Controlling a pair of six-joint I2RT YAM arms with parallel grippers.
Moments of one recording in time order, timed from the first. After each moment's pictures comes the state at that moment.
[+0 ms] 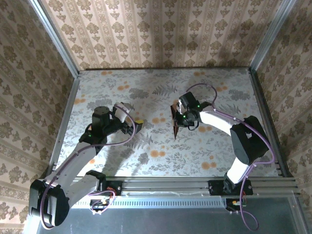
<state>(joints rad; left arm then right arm) -0.39 0.96 0.59 -0.03 0.44 0.20 0.49 1.71 1.14 -0.55 -0.23 0.49</state>
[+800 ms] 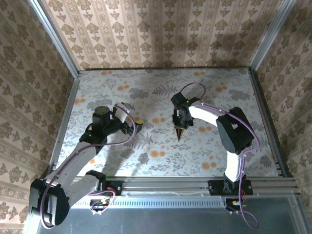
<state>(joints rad) -0.39 0.97 0.59 -0.04 0.44 0.20 0.52 1.91 1.29 -0.74 -0.05 0.47</state>
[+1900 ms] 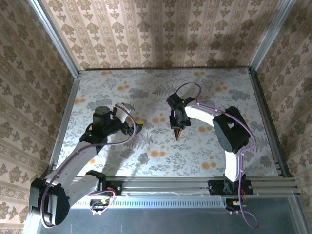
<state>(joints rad) -0.39 0.98 0.59 -0.05 0.44 0.20 0.57 1.95 1.35 -0.78 0.00 0.47</state>
